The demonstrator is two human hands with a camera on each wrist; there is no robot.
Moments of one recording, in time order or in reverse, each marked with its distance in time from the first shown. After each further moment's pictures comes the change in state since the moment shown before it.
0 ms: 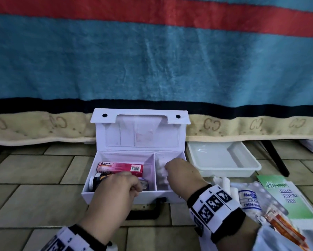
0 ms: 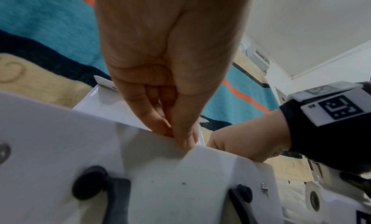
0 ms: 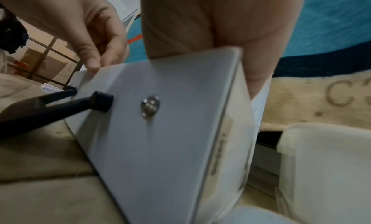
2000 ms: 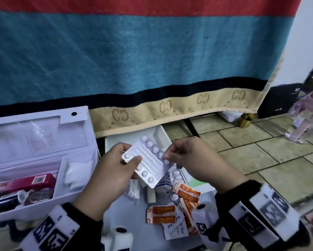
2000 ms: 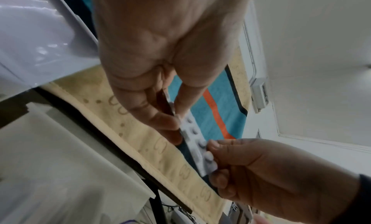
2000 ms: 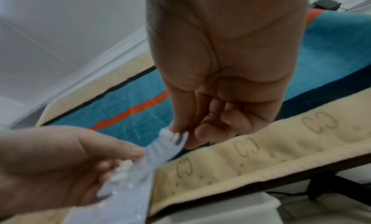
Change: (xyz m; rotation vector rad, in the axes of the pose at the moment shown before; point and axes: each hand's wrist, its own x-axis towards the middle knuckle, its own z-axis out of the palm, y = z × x) left_hand 0.043 0.200 0.090 -0.715 -0.052 -0.156; right_hand -0.137 0.208 -0.032 0.891 0.296 0.184
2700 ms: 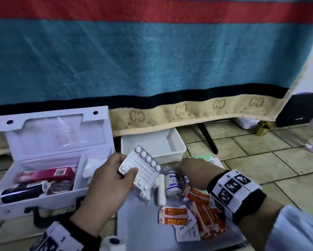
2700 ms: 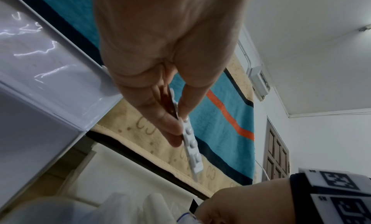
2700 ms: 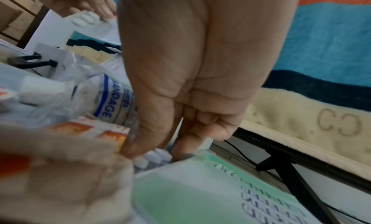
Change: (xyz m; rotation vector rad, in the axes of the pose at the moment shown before) left_hand -0.023 -0.018 -0.029 0.150 0.129 0.003; right_hand 0.052 0.057 0.043 -0.950 -0.400 -0.096
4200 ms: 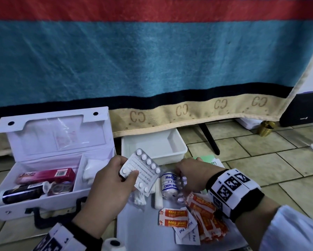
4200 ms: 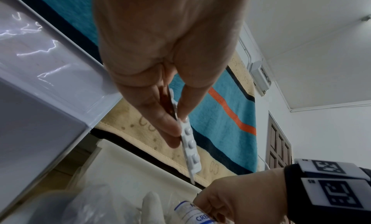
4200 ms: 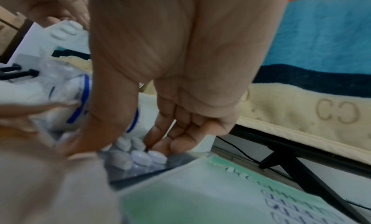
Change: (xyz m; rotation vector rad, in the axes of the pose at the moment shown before) left_hand 0.001 -0.004 0.005 0.016 -0.006 -0.030; right_hand 0.000 -0.002 -0.005 0.075 0.007 -0.095
